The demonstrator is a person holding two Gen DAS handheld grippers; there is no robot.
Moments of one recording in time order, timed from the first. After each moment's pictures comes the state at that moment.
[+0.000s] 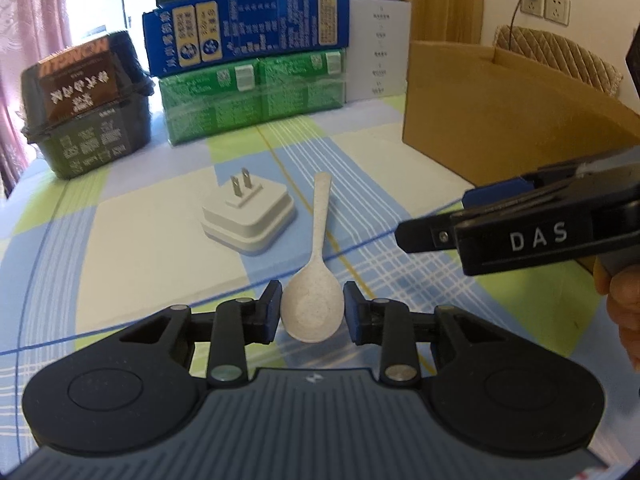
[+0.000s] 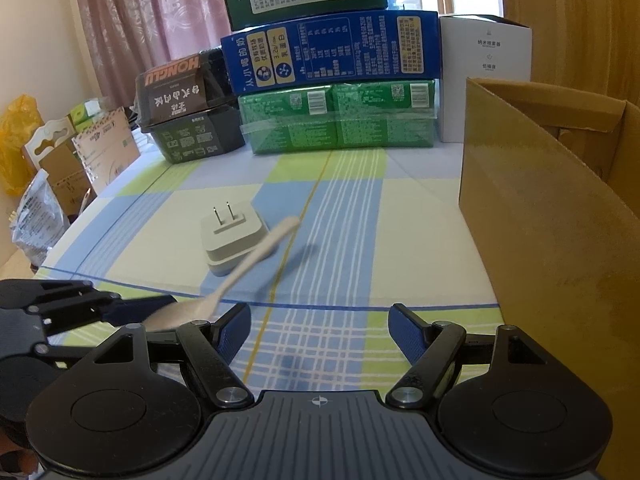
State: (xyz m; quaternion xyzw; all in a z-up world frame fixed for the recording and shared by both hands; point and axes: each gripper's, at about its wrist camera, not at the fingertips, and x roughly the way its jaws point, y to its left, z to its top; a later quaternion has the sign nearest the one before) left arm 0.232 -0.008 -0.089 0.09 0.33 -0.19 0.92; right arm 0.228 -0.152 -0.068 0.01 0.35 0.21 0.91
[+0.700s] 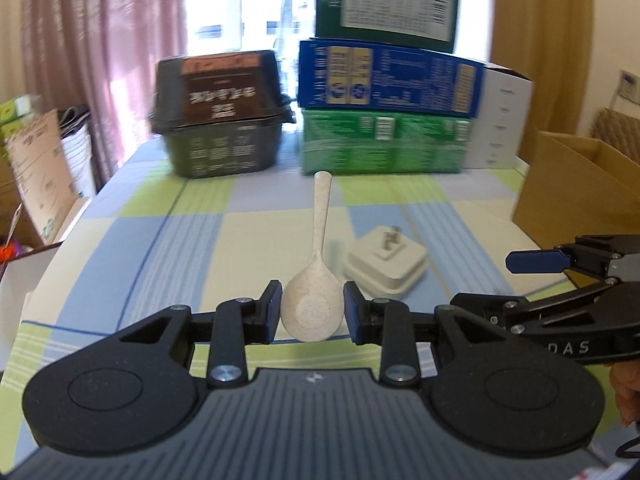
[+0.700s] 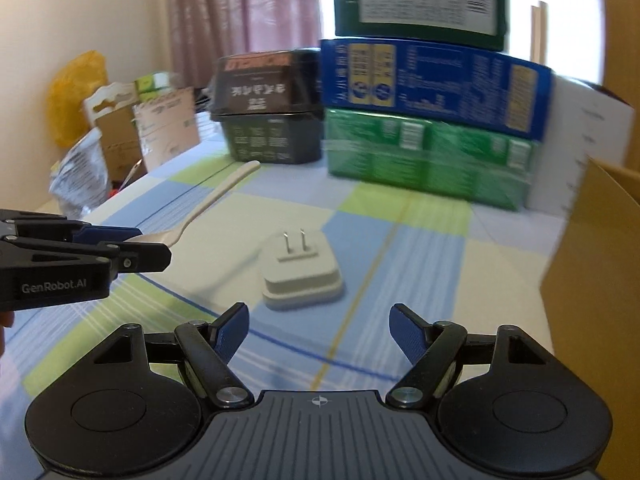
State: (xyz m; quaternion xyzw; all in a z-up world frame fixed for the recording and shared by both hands) left arm 0.241 0.057 -0.062 0.00 0.30 -0.04 0.95; right arm 0.255 -0.093 -0.080 -0.09 0.30 0.32 0.90
